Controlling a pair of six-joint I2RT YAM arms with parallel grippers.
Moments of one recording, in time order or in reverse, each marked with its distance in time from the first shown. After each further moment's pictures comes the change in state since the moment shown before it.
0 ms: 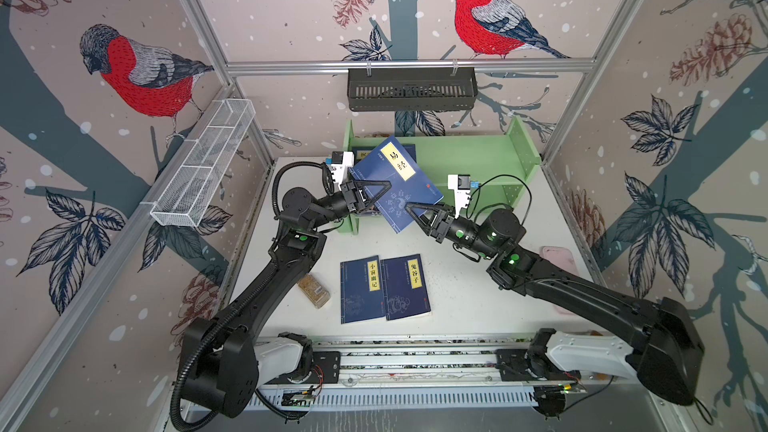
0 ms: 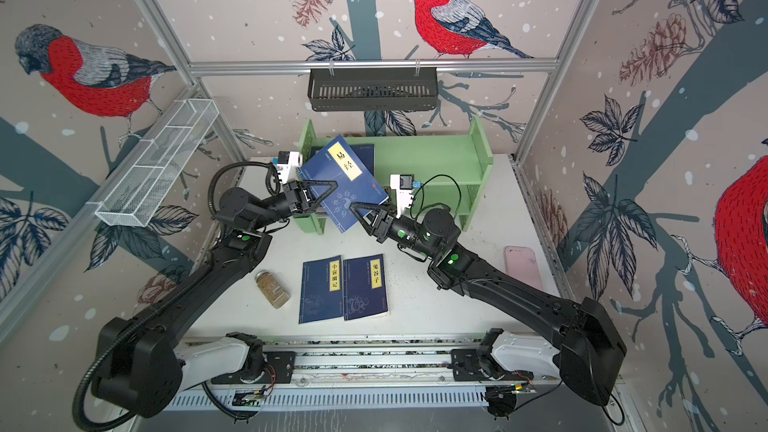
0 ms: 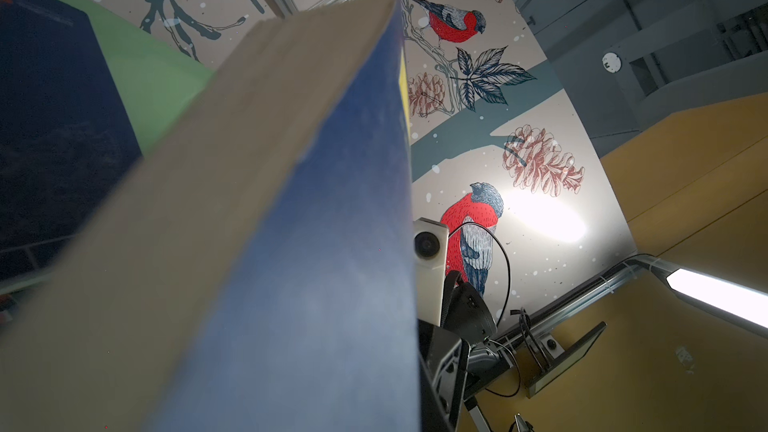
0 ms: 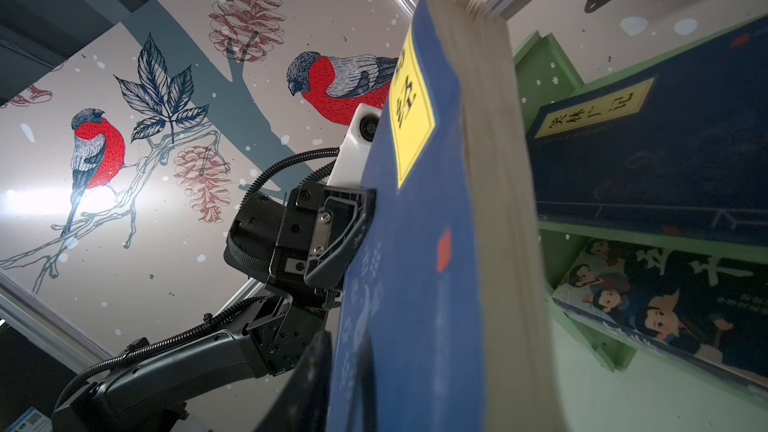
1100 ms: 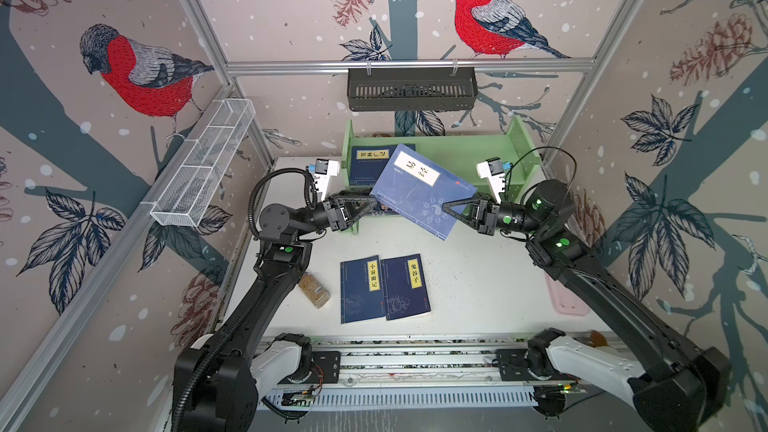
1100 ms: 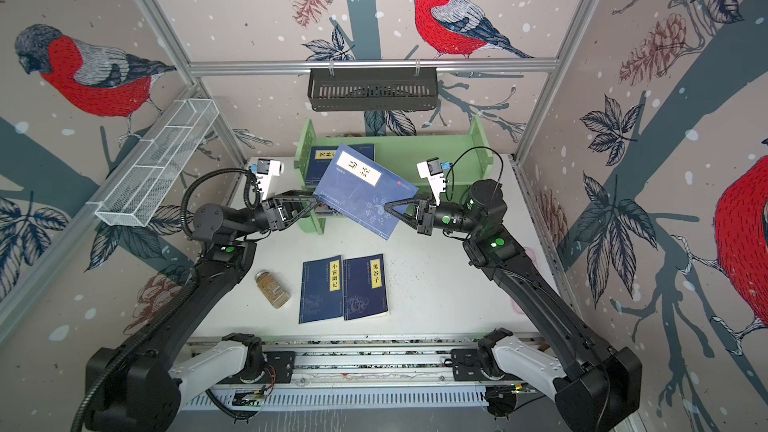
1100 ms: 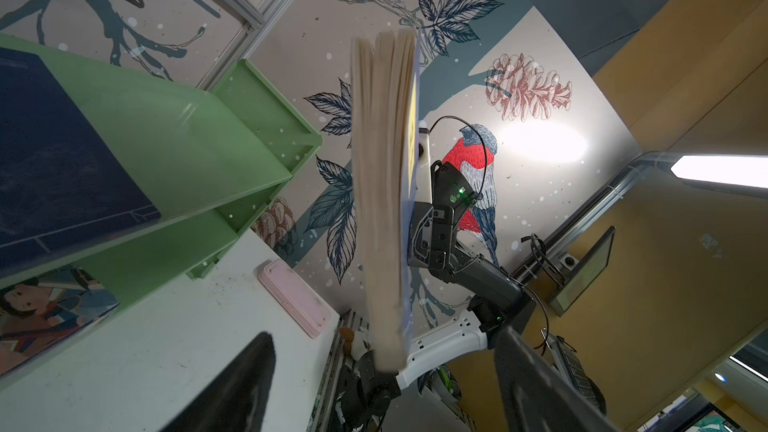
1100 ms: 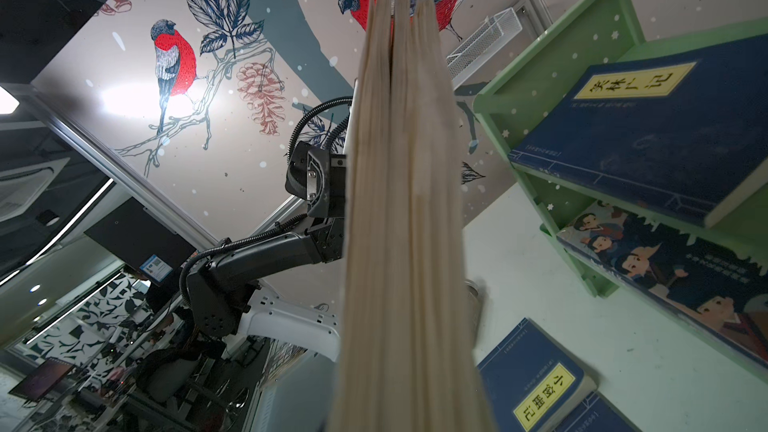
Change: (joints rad) left arm 0.117 -0.117 -0.084 0.136 0.195 0.085; right arm -0.377 -0.142 0.126 -0.390 -0.696 -0.064
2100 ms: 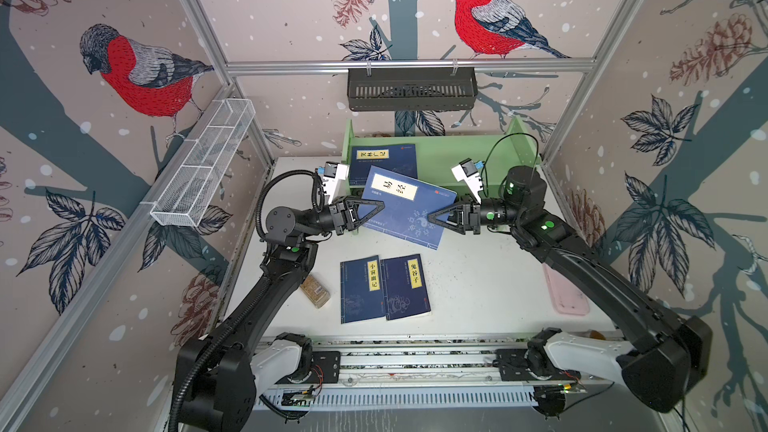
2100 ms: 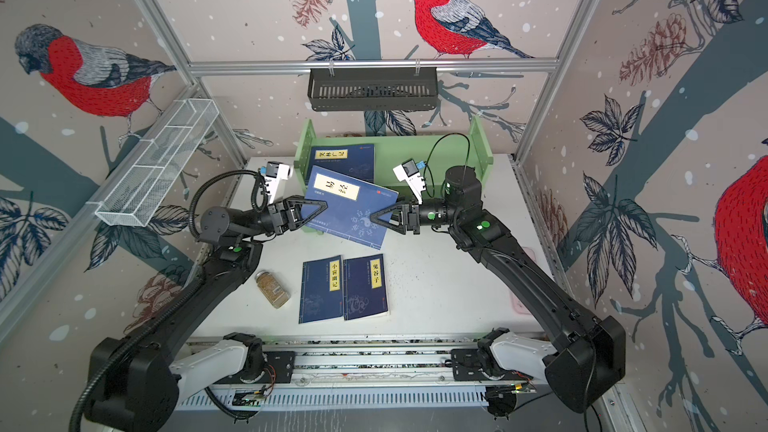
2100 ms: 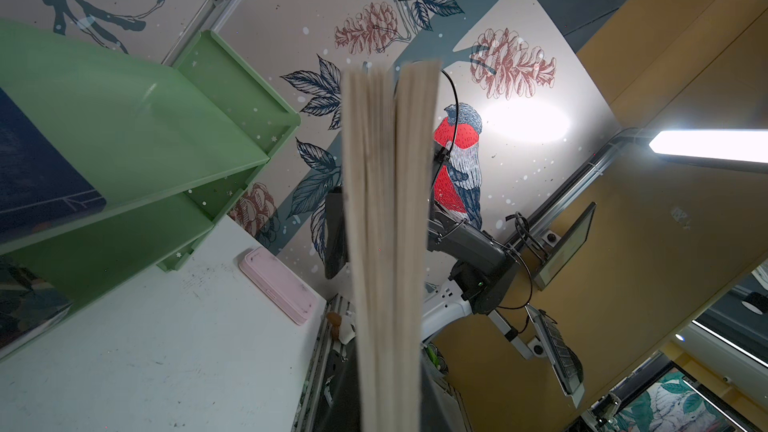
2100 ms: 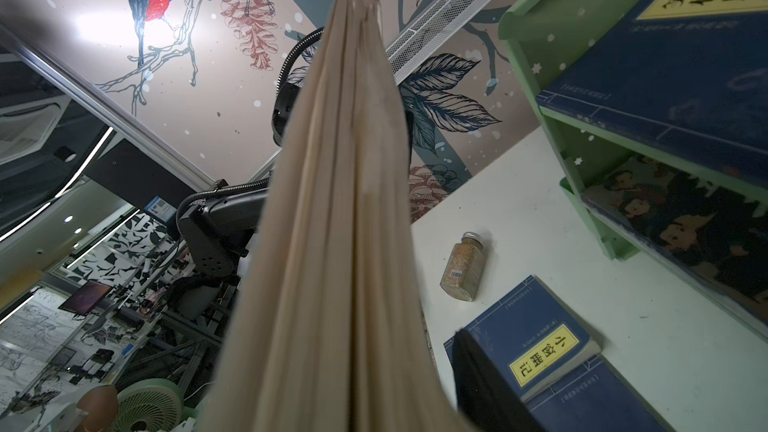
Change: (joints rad) left arm -0.048 0.028 -0.014 0.059 0.019 -0.014; right arm 0.048 0.129 0.110 -0.206 -0.053 -0.202
